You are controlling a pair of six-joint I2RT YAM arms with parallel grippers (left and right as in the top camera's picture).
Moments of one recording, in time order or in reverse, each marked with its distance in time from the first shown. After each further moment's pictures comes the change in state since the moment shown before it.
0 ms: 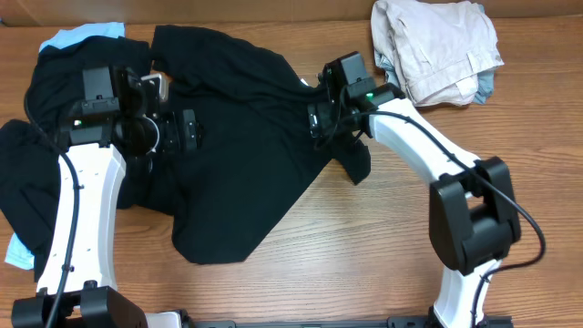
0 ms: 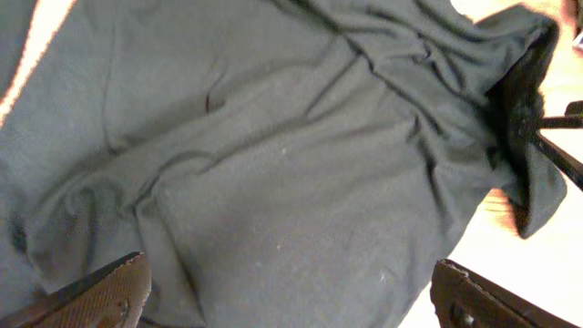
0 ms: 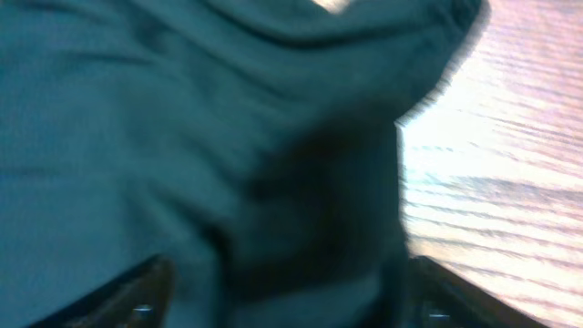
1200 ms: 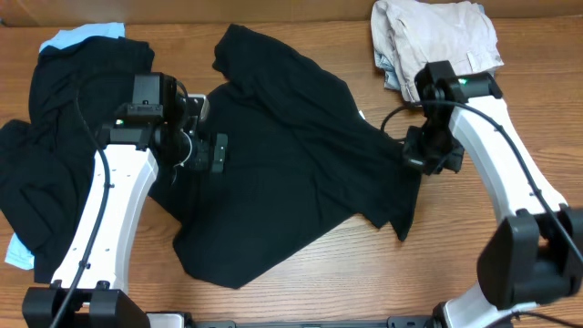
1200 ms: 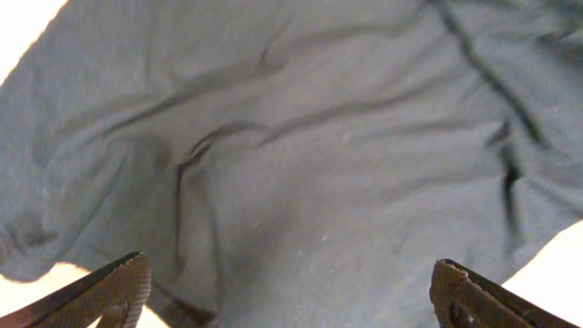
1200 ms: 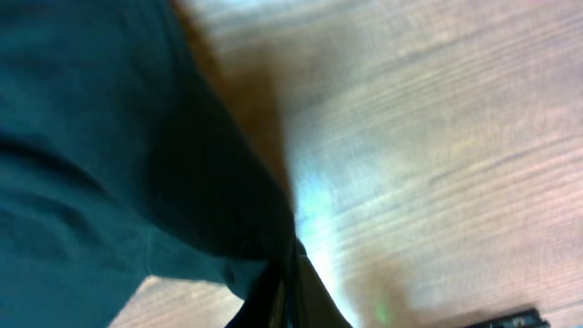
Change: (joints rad) left arm -0.172 0.001 -0.036 -0.079 -0.127 0.076; right arm -0.283 -0.270 -0.044 -0.754 0.082 0.306
